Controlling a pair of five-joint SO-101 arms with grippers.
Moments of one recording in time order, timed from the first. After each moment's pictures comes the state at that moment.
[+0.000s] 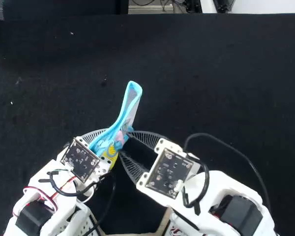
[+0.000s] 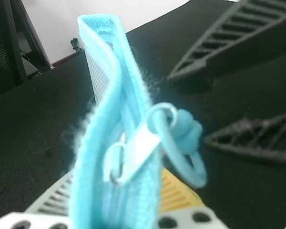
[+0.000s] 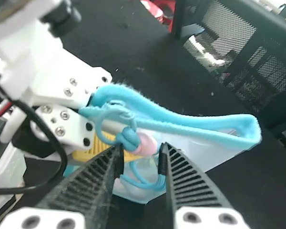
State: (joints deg) left arm 29.6 -104.4 65.4 64.7 -10.9; right arm -50.7 -77.6 39.2 72.6 15.9
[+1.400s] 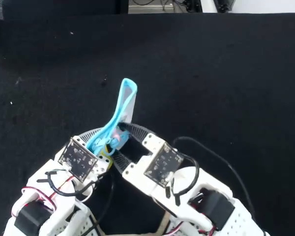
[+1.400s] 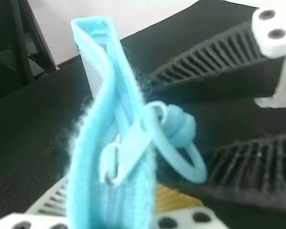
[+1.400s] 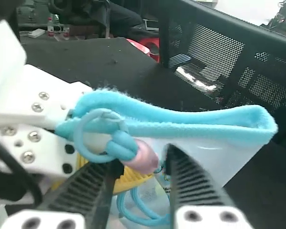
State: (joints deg) left arm 29.5 -104.4 65.4 64.7 -10.9; right arm -50.5 -86.7 63.3 46.6 9.5
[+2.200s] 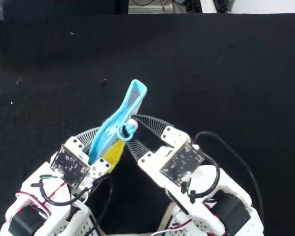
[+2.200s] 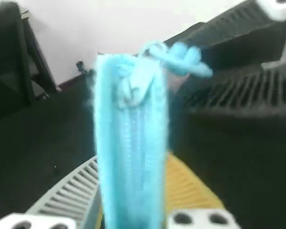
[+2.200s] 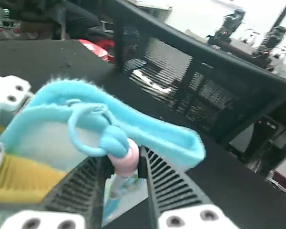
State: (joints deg) left arm 29.7 -104.5 60.9 64.8 -11.0; right arm -38.9 -86.0 53.1 52.7 15.5
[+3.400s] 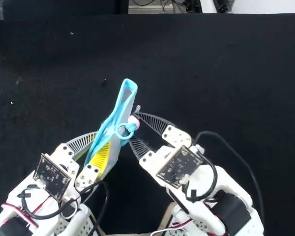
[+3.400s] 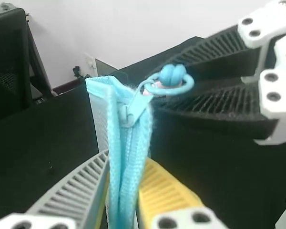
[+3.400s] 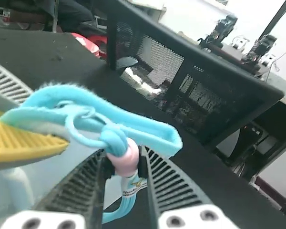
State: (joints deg) left arm 30.1 -104.6 53.2 72.4 -7.3; right arm -37.8 -86.1 52.7 52.6 20.0
